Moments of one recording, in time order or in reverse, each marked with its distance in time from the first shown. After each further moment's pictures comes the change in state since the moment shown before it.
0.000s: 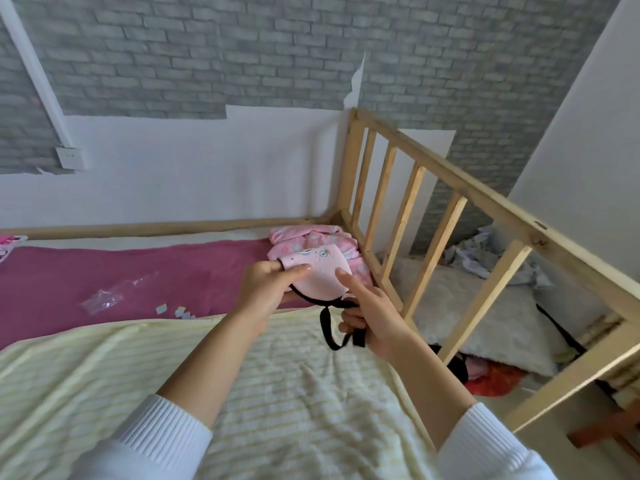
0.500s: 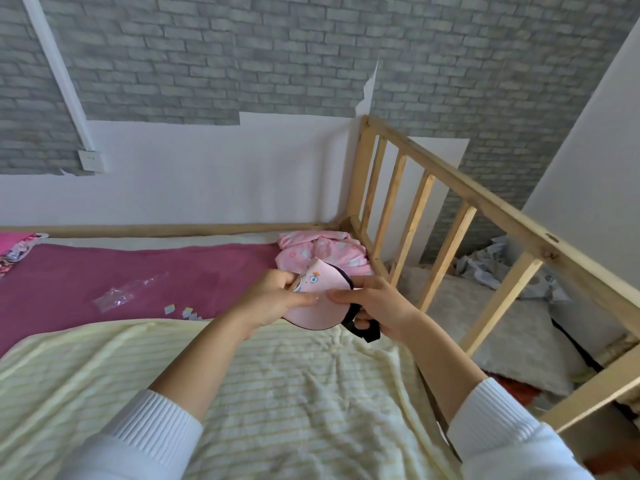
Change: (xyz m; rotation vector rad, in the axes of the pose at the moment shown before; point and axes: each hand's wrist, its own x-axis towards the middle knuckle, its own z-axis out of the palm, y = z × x) left_hand 0.003 0.000 -0.007 0.357 -0.275 -0.021; right_hand 0.017 -0.029 -0.012 -0.376 -0.157 -0.015
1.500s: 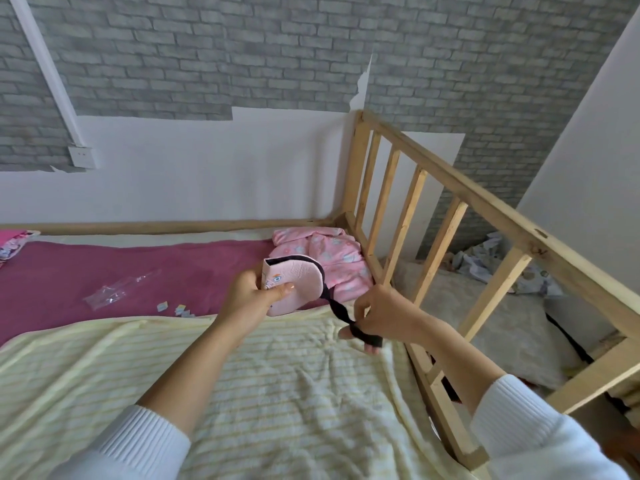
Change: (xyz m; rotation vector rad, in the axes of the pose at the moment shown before) left_hand 0.000 -0.018 0.011 -0.086 0.329 0.138; right_hand -0.015 0.009 -0.039 -0.861 -0.034 -0.001
